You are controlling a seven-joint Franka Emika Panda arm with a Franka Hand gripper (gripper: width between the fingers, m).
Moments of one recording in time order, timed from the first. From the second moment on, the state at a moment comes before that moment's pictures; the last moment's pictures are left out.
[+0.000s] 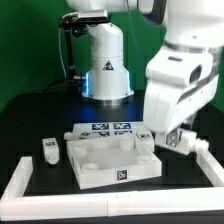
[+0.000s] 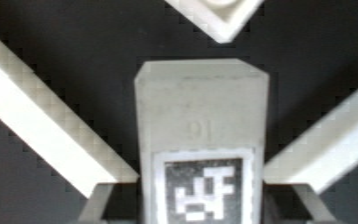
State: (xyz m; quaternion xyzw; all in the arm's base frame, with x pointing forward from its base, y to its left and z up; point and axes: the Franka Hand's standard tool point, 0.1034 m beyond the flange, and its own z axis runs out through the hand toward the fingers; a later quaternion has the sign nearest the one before) arm 0.609 0.080 0.119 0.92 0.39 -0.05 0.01
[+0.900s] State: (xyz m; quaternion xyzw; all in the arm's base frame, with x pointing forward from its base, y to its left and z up) arm 0.519 0.120 0.113 0.92 0.39 -0.02 0.00
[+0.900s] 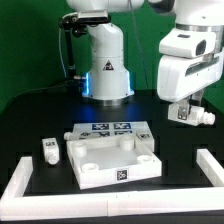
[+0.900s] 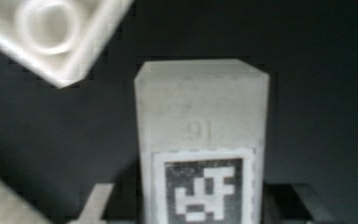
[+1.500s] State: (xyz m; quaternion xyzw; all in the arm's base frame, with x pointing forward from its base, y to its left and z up) arm 0.493 0.119 0.085 0.92 0.39 -0.01 0.00
